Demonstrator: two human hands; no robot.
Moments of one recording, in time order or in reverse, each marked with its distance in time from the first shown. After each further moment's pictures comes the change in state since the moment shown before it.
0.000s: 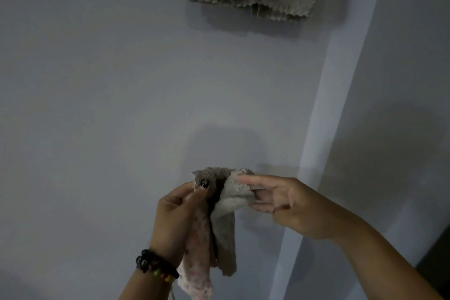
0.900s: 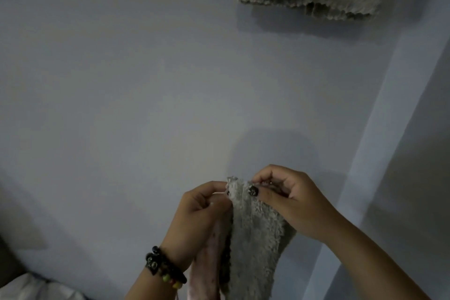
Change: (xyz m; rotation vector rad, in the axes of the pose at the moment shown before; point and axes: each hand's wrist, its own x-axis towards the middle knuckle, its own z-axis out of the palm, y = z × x) left_hand -0.012 0.018 -0.021 0.132 -0.049 0.039; right_hand 0.049 -0.009 0.027 -0.255 0.214 -0.253
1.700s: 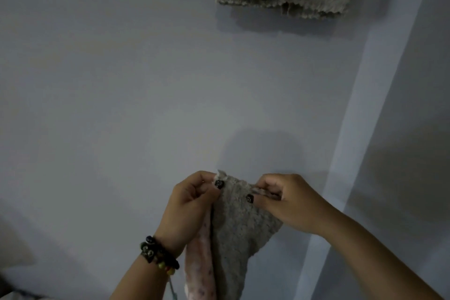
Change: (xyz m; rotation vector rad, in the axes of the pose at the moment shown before) left_hand 0.004 0.006 -0.001 0.114 -0.057 0.082; right_hand -0.016 0.020 -0.012 -0.363 -0.016 0.157
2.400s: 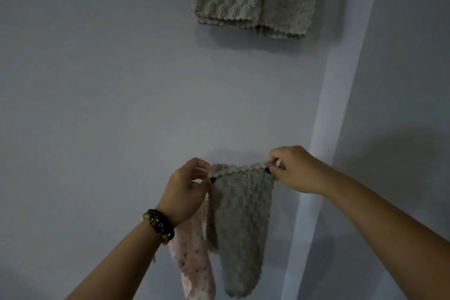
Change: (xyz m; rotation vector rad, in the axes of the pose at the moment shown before) left_hand 0.050 -0.006 -0.001 0.520 -0.063 0.162; right_hand 0.021 0.011 -0.066 -0.446 0.091 0.101
